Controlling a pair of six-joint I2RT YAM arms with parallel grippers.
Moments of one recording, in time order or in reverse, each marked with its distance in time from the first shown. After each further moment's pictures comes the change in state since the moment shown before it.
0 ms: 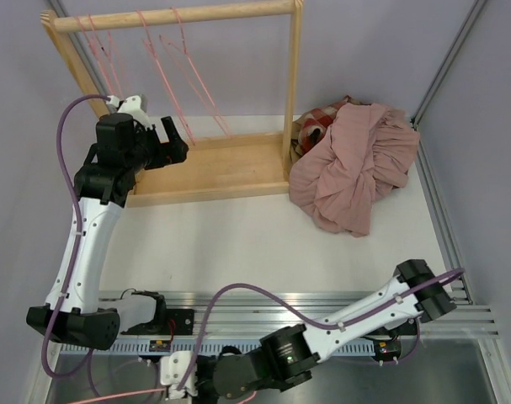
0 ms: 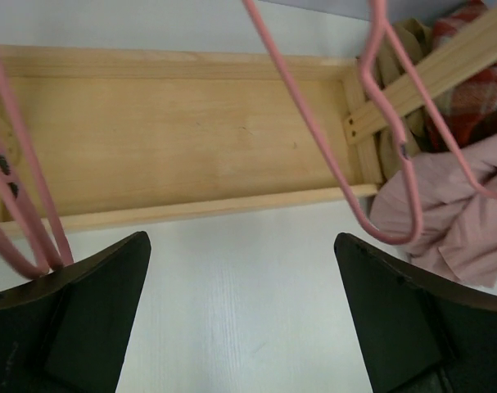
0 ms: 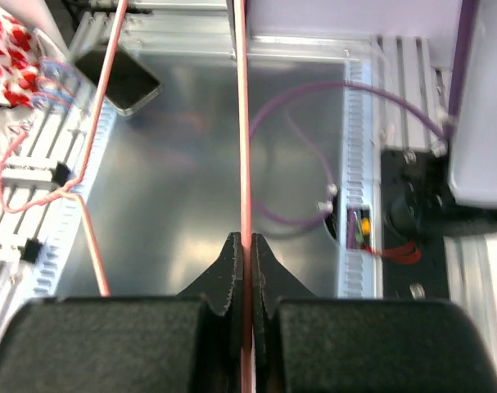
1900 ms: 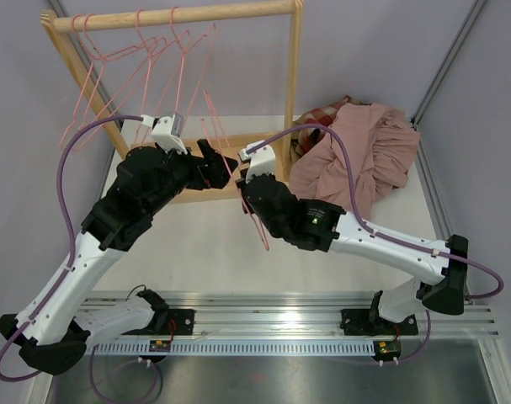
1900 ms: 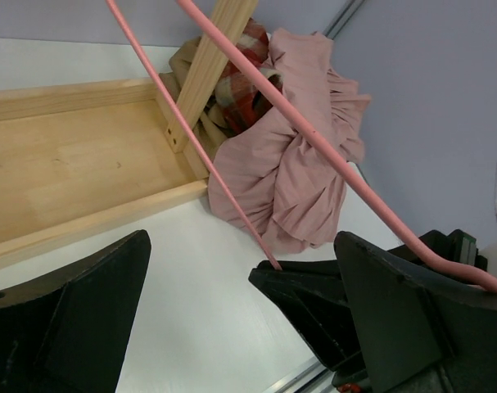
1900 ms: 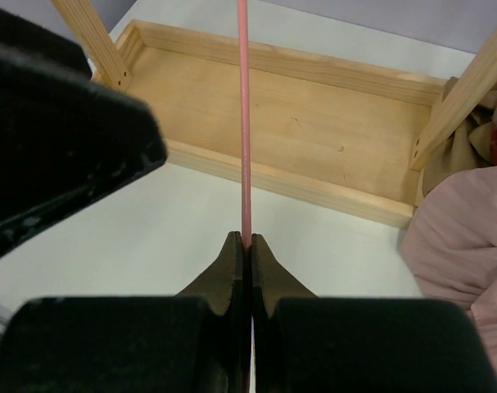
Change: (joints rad) left arm -0.498 -0.191 -0.148 0.243 -0.158 -0.190; right arm -0.748 -0.216 0.051 -0.379 0.491 0.205
